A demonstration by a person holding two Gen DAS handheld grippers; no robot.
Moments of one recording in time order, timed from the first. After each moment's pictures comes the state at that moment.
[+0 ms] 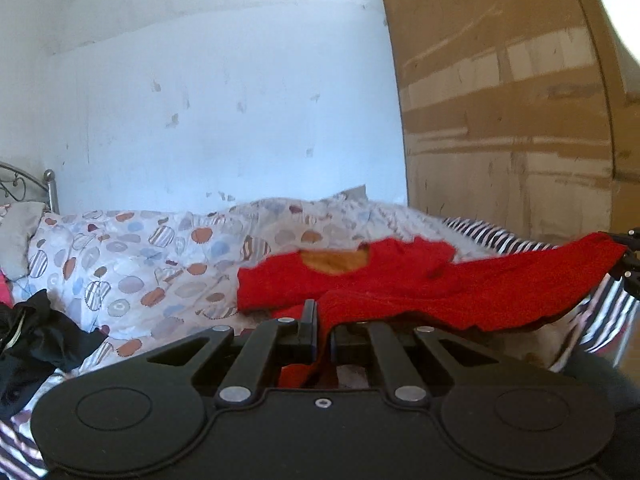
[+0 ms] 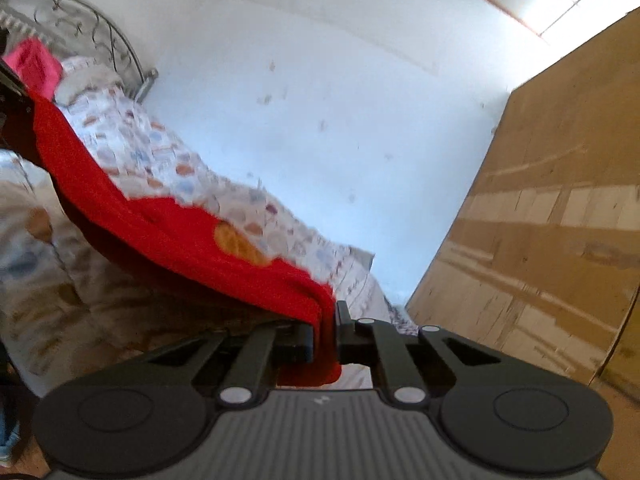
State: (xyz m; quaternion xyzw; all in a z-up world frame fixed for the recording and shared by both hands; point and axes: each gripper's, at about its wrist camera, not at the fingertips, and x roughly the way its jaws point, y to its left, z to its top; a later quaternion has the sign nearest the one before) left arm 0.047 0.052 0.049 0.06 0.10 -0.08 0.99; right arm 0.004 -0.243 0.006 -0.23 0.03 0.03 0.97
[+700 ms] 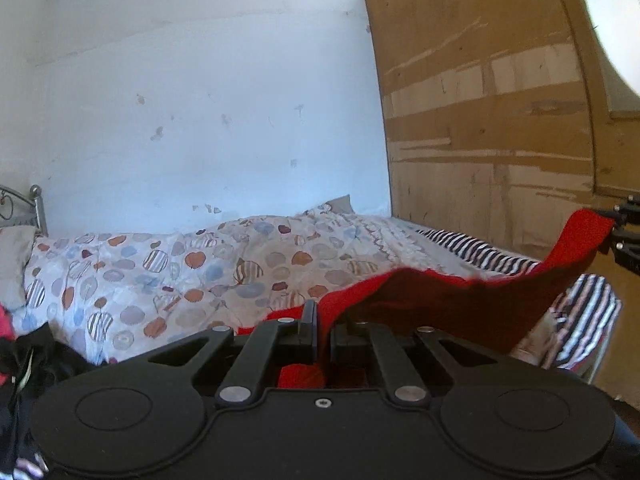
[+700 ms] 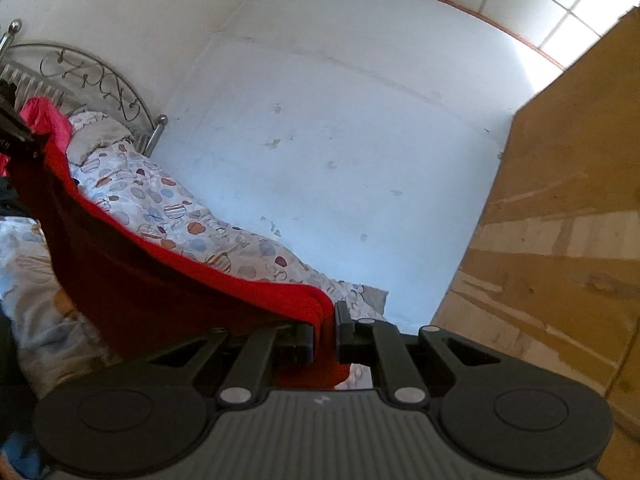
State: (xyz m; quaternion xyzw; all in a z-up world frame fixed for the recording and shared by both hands) left arm 0.058 0.063 0.122 0.08 0.12 -0.11 0.98; right arm 0.034 -0.252 0.088 -0.22 0.00 0.08 0.97
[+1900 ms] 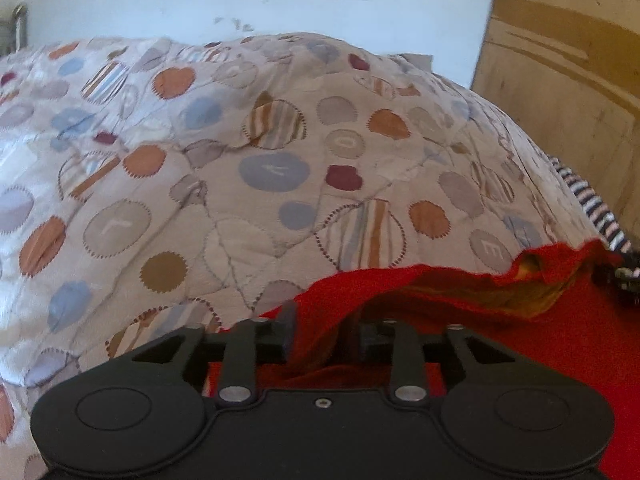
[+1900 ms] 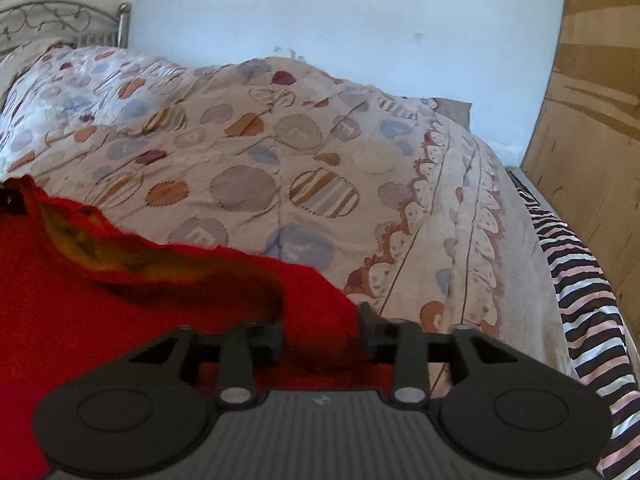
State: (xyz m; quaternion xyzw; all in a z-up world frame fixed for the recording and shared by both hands) left arm 0.471 0.102 -0.002 -0.05 0.36 -0.06 0.93; right arm 0.458 -0.255 -0.018 -0.09 0.29 0.13 0.94
